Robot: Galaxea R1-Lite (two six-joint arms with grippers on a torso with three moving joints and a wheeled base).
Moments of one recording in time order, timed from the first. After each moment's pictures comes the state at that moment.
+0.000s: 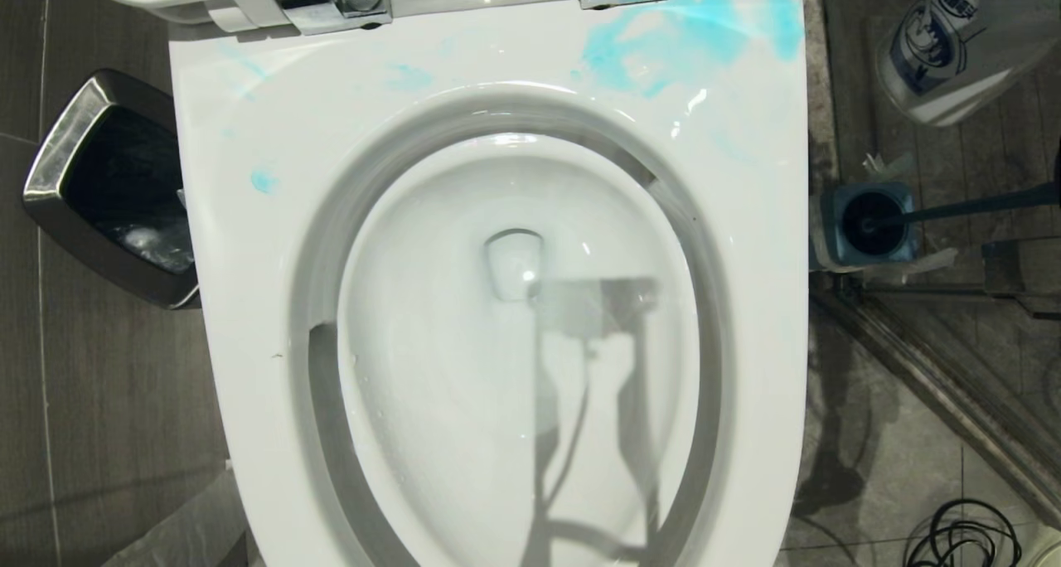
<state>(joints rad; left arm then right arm) 0.00 0.00 0.00 0.00 0.00 0.00 0.18 1.30 -1.16 -0.76 0.01 -0.31</state>
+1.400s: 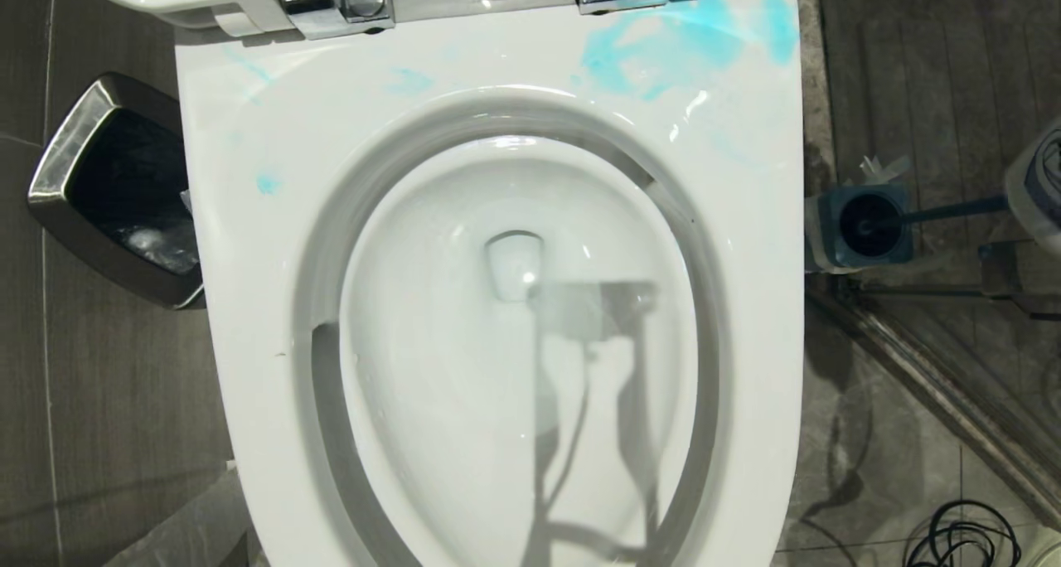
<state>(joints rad) 0.00 0.00 0.00 0.00 0.00 0.00 0.18 0.95 -0.94 -0.42 -0.11 -0.38</state>
